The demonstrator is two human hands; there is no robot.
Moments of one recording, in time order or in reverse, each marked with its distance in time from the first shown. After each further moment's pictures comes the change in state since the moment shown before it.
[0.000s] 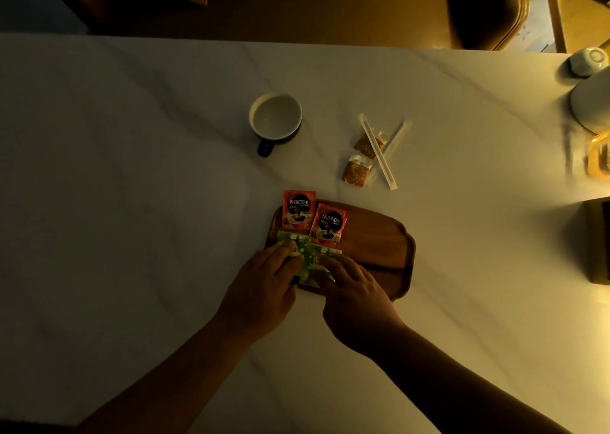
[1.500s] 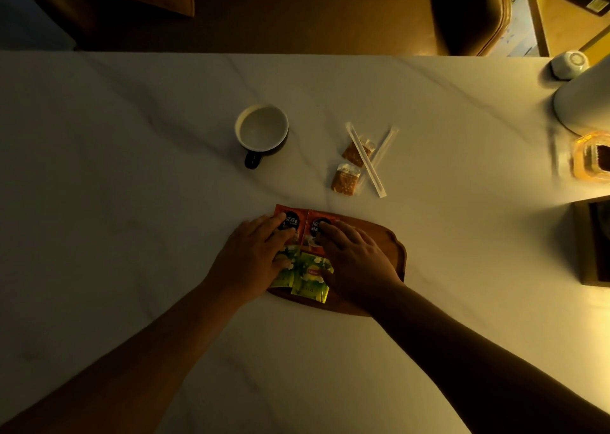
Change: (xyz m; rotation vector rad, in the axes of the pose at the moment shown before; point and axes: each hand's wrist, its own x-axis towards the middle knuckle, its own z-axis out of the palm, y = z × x) left_hand 0.067 -0.030 -0.023 0.077 -0.091 0.001; right_hand 0.053 0.051 -0.030 -0.116 0.098 -0.018
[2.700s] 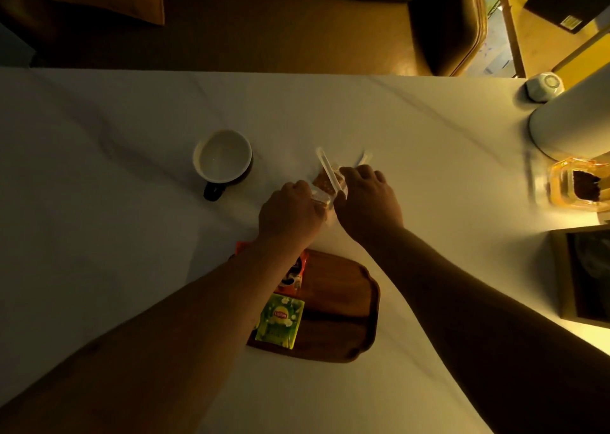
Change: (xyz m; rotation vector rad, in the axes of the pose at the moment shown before) left_hand 0.182 0.076 -0.024 -0.201 0.079 -0.399; right_hand 0.093 0.111 -0.064 0.187 0.337 0.411
